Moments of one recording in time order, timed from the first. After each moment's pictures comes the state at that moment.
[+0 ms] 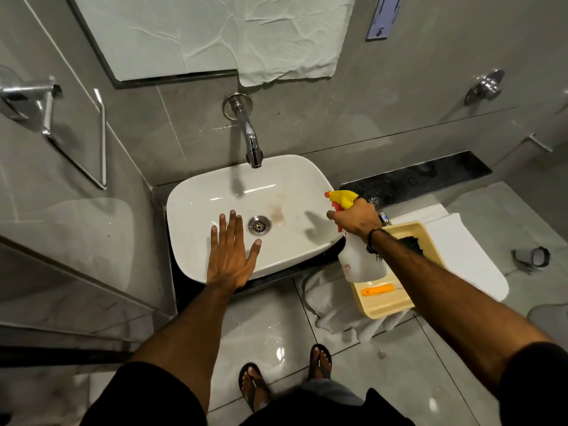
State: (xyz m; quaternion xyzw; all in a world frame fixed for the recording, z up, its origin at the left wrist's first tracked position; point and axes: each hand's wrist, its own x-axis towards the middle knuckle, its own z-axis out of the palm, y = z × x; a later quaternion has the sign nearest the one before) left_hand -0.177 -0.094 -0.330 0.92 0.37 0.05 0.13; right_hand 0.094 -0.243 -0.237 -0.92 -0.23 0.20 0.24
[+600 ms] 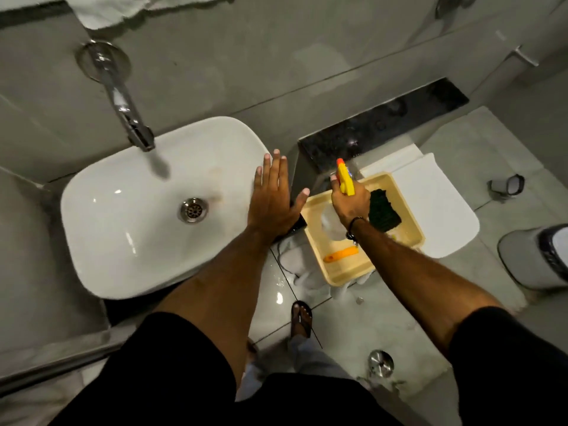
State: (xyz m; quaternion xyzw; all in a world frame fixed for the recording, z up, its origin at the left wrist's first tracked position) left_hand 0.059 -0.188 -0.316 0.96 0.22 0.07 0.16; right_hand 0.189 -0.320 -0.330 -0.90 -0.01 0.12 0.43
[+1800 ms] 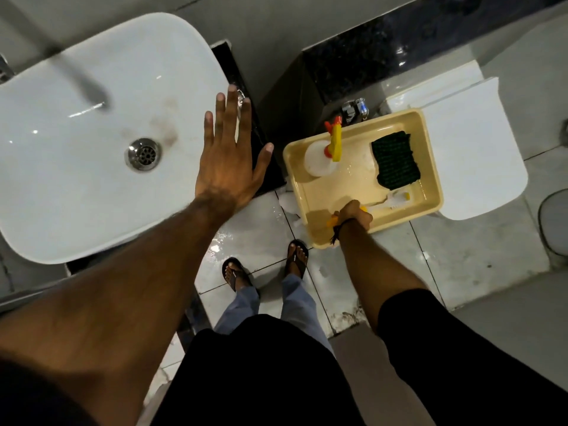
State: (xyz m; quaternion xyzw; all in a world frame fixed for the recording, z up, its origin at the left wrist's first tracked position) left_hand 0.078 -0.197 -0.333 0.95 0.30 -0.02 0.07; right_hand 0.203 -0.414 -0.512 -0.75 0.42 0.31 0.41
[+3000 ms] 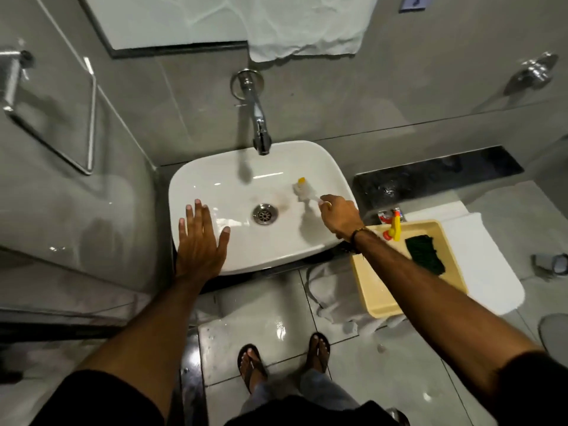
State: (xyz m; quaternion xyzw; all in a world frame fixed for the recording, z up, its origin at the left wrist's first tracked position) left_hand -0.218 -0.060 -0.342 0.88 0.46 0.07 0.06; right_hand 0.066 -0.206 -0.249 -0.89 -0.33 0.24 0.22
